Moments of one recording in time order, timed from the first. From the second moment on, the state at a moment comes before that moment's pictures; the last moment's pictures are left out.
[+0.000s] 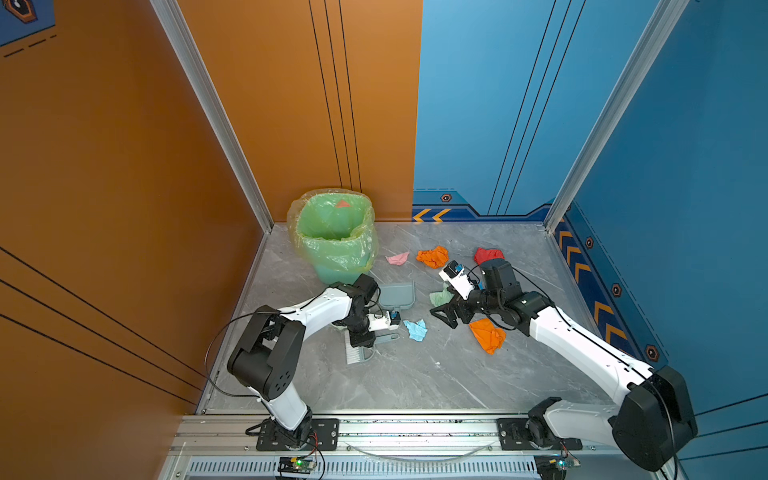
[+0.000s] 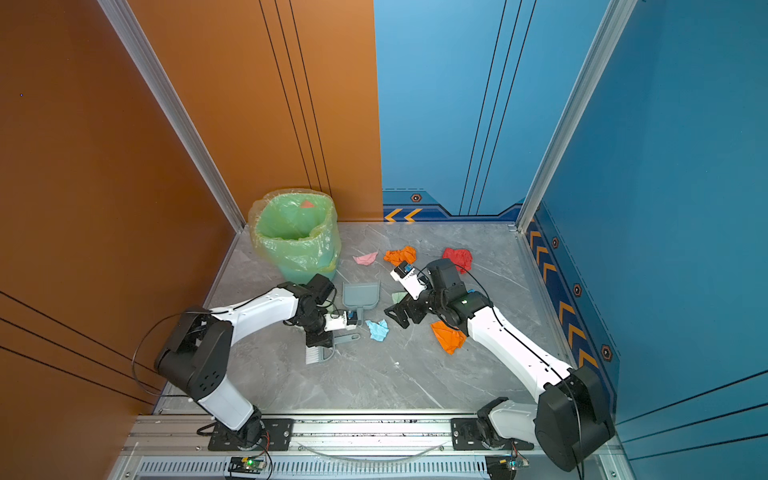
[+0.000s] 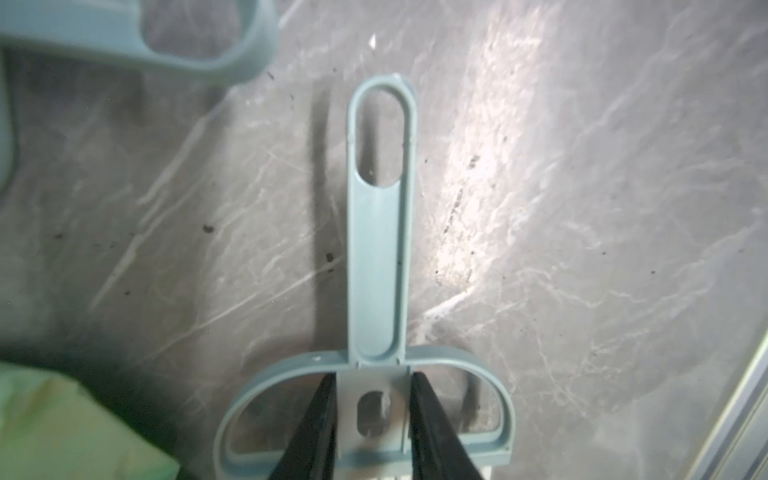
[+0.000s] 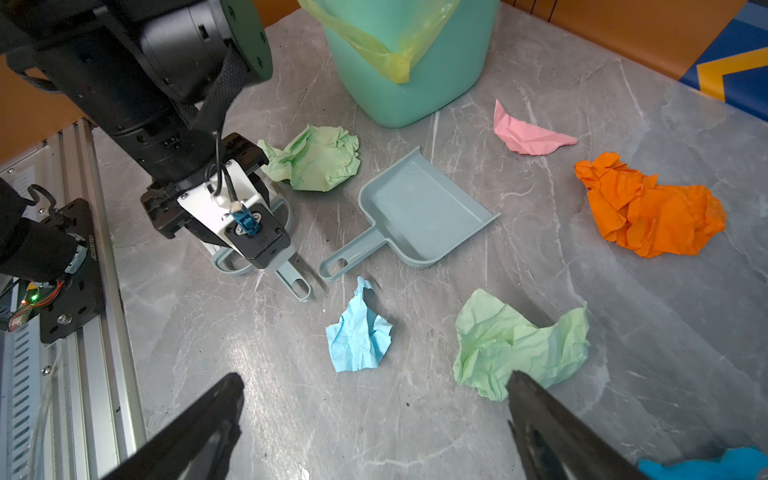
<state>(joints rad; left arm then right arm) -0.48 1.64 1.00 -0.83 0.22 0.84 0.48 1.27 0.94 -0.39 -0.48 -0.20</state>
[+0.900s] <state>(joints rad) -0.47 1.39 1.00 -0.79 0.47 0.85 0.48 1.39 1.12 -0.56 -0.74 -0.32</state>
